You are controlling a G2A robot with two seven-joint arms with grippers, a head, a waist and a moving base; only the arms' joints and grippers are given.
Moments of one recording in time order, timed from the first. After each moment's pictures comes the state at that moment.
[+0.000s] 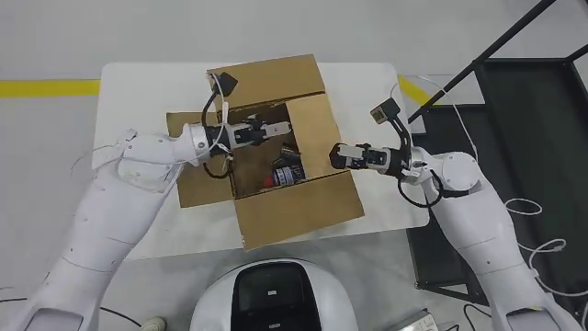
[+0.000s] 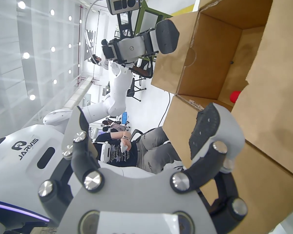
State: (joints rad) left arm 0.85 -1.15 -0.96 -1.49 -0.08 -0.24 -0.85; right arm -1.27 -1.01 1.38 -1.55 0.47 -0.37 1.13
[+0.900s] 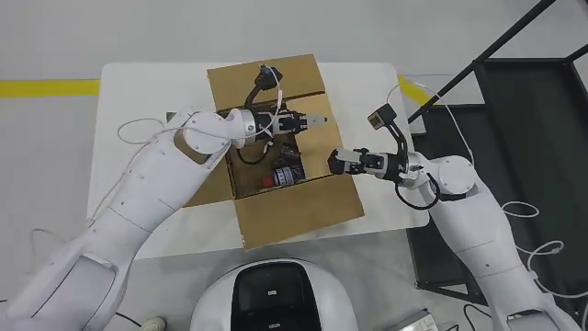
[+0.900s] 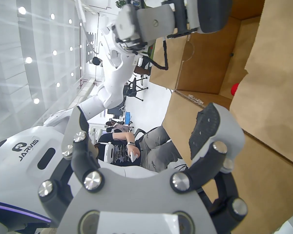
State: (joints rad) left arm 0.60 -1.31 -0.65 -1.13 -0.07 -0.20 -0.72; right arm -1.28 -1.01 1.36 -1.53 0.48 -0.36 1.13
